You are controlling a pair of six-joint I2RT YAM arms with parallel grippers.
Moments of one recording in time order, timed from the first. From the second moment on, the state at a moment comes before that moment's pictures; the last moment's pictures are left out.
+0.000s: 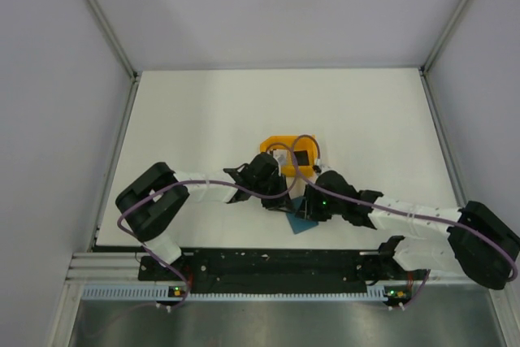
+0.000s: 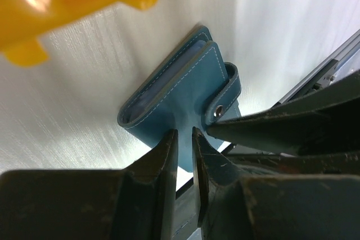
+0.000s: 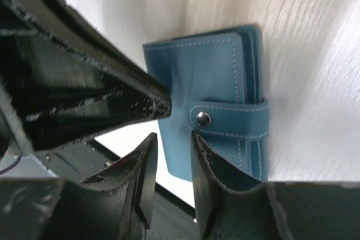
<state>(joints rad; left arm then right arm) -0.87 1.68 0.79 0.02 0.37 -0.94 0.87 1.21 0.46 -0.10 -0.07 0.87</state>
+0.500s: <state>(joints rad) -0.87 1.68 0.79 0.02 0.36 -0.94 0.87 0.88 0.43 -0.21 -0.02 0.92</state>
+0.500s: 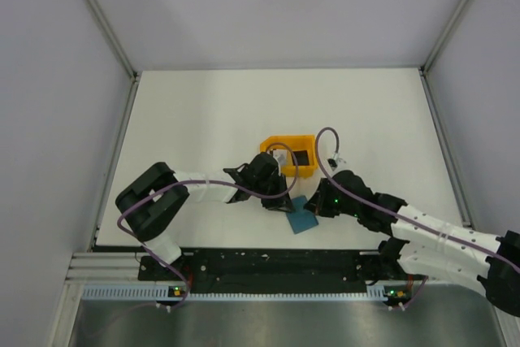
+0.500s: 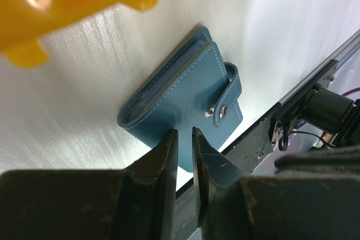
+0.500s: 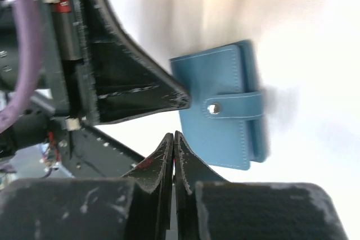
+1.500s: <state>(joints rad) -0.87 1.68 0.79 0.02 0.37 -0.94 0.85 1.24 0.57 -0.29 0.06 0.83</state>
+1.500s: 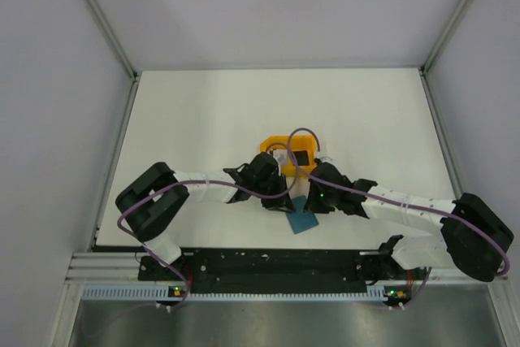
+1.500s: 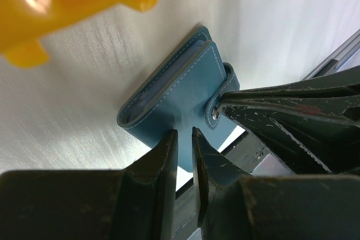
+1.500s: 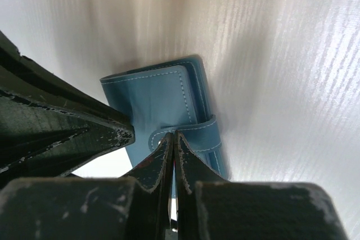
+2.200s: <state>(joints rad) -0.87 1.68 0.79 0.02 0.37 -0.94 0.86 1.24 0.54 -0.24 0.06 0.84</state>
